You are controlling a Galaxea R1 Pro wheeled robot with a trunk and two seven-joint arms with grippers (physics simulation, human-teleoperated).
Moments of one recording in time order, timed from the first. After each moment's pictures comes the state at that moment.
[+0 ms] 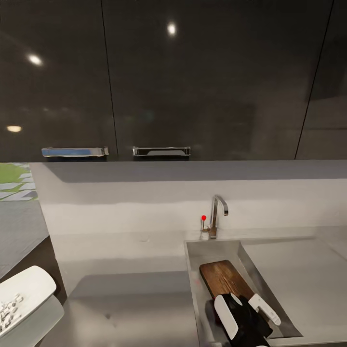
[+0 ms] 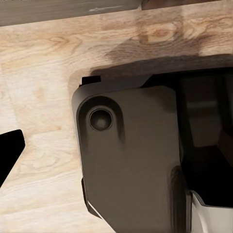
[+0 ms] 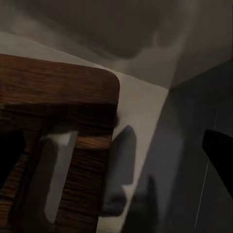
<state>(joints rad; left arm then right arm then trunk) -0.13 0.02 -0.45 0.08 0.38 -0.07 -0.15 -0.43 0.17 -0.05 -0.71 -0.49 -0.05 -1.11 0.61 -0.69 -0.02</state>
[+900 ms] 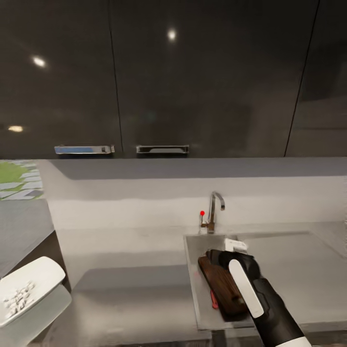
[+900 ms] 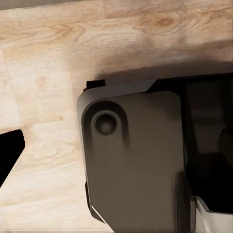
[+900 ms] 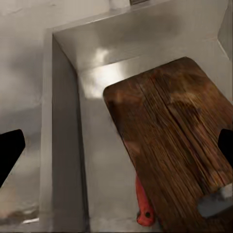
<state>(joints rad) -0.13 0.03 -0.45 0.07 0.39 -0.08 -0.15 -0.43 0.01 0.19 -1.35 -0.58 0.82 -0.50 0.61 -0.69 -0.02</state>
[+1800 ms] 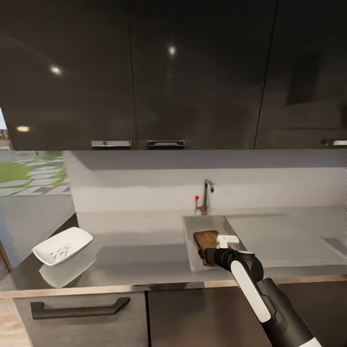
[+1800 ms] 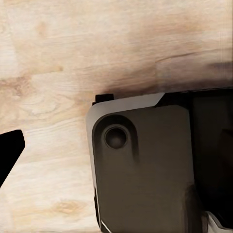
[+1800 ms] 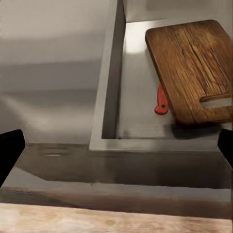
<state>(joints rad) -0.13 0.05 -0.45 0.07 0.39 -0.14 -0.15 -0.43 -0.07 0.29 -1.45 -0.56 0.88 -0.33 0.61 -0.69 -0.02</state>
